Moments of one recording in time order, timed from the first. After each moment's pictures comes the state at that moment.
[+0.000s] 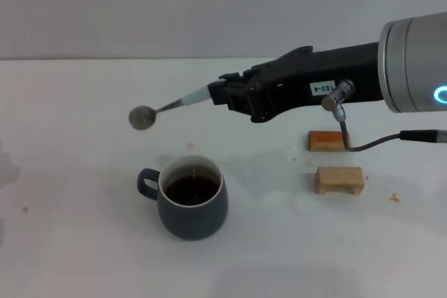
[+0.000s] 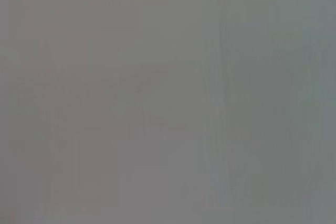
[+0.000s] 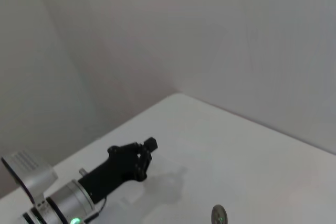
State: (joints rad) left arm -0.18 -2.01 -1.16 -0.35 2.49 1.06 -0.02; right arm 0.41 2.07 1.55 2.03 -2.22 1.38 -0.19
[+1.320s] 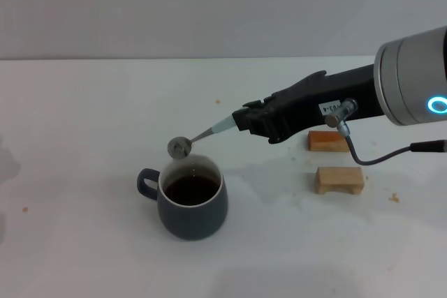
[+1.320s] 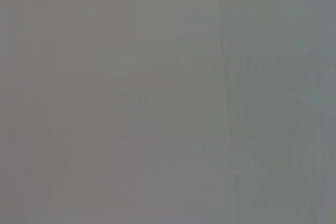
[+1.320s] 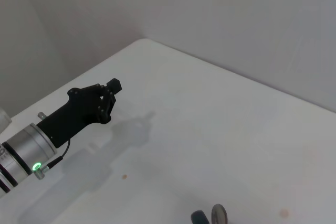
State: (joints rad) left arm -0.19 -2.01 -1.18 -0.35 2.49 1.06 -0.01; right arm 0.47 2.07 1.56 1.99 -2.33 1.51 -0.13
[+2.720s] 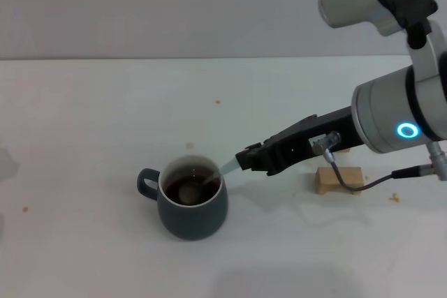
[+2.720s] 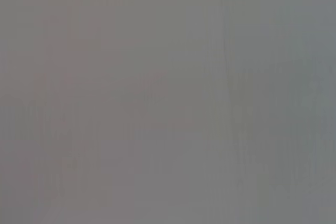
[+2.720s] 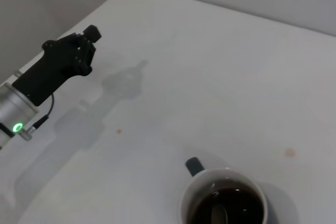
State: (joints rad) left arm -0.19 -2.01 -1.18 -0.34 2.49 1.07 -0.01; right arm 0.50 2.08 1.54 1.74 -2.29 1.47 -0.18
